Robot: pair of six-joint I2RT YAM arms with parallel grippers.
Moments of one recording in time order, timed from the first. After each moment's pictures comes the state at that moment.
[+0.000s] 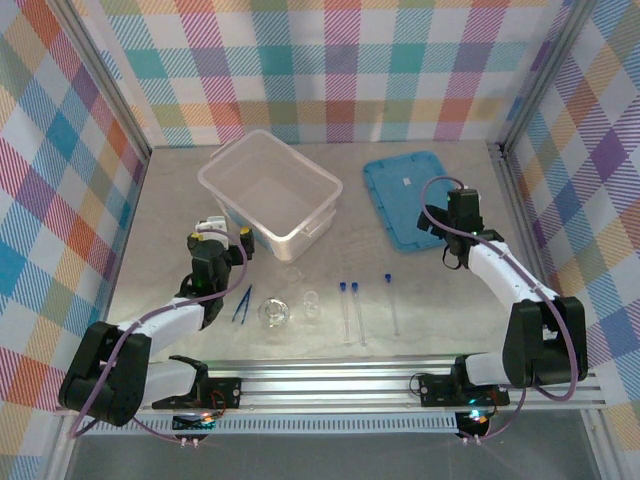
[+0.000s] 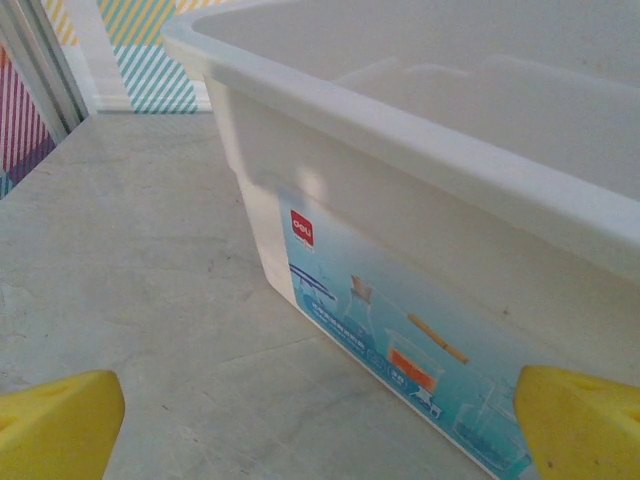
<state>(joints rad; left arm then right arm) -0.31 1.20 0.36 0.56 -0.39 -0.10 0.13 1.36 0.87 -0.27 0.18 0.40</state>
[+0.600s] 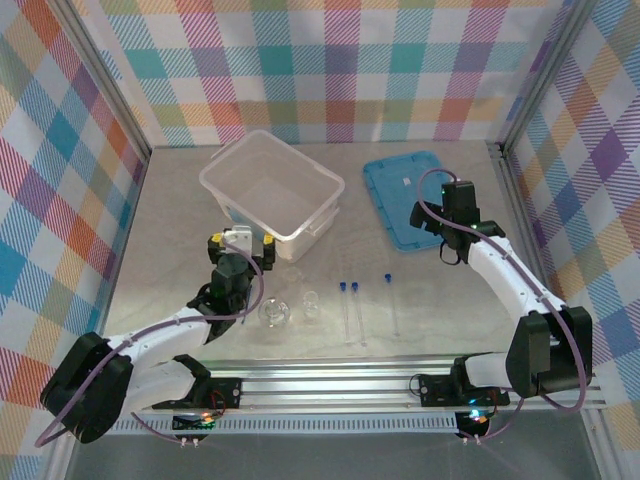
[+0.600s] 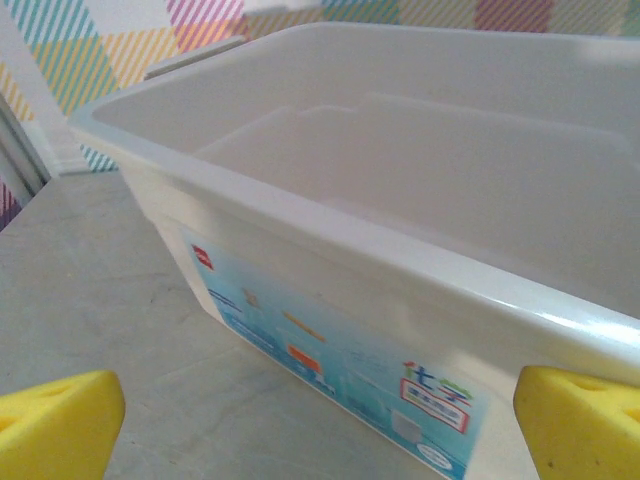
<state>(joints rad) -0.62 1.10 0.36 0.50 -0.62 -0.05 0.19 1.32 0.97 -0.45 0.16 0.40</state>
